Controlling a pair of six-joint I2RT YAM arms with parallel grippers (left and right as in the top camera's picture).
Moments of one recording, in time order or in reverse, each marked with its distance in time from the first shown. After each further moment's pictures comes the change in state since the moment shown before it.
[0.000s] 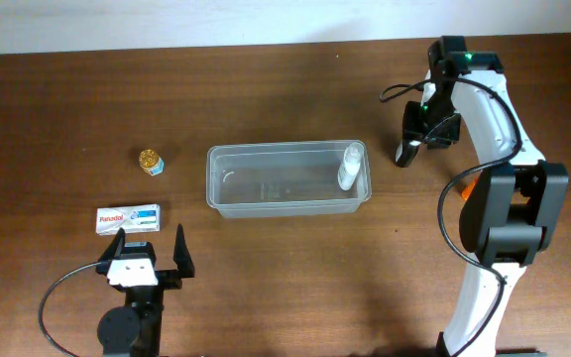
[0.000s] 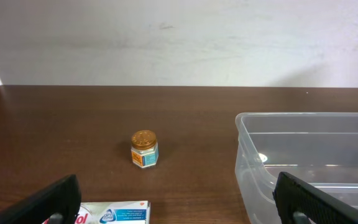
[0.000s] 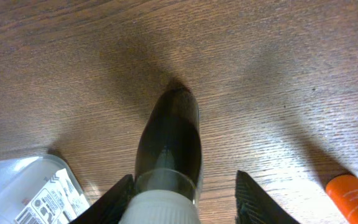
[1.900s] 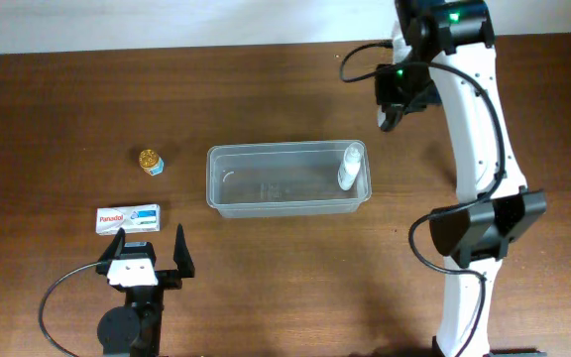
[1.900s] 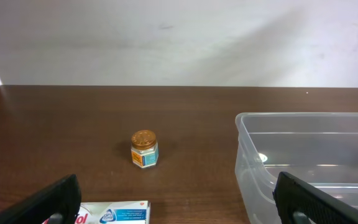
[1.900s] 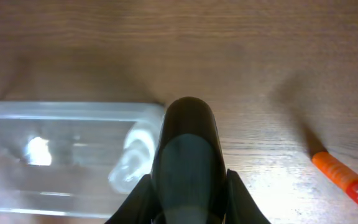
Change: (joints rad) left arm 0.000 0.000 0.000 0.000 0.000 0.000; right arm 0.206 0.039 0.633 -0.452 0.027 -0.033
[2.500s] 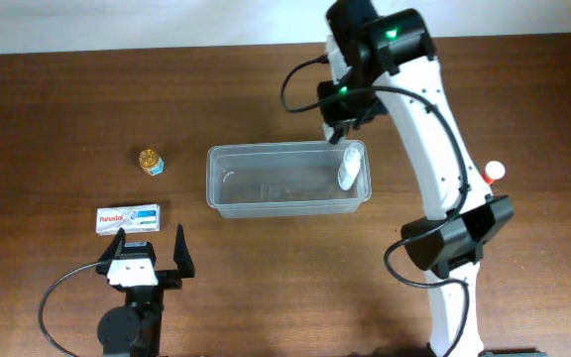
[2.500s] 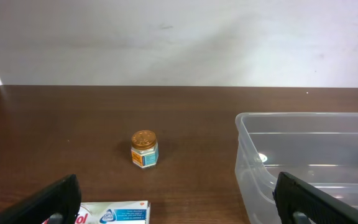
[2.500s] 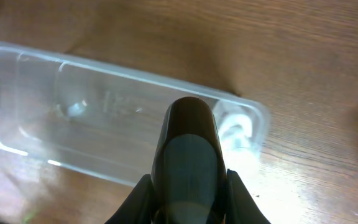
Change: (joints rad) left arm 0.000 0.000 0.000 0.000 0.000 0.000; right arm 0.217 0.000 0.023 -0.008 -0.046 0.001
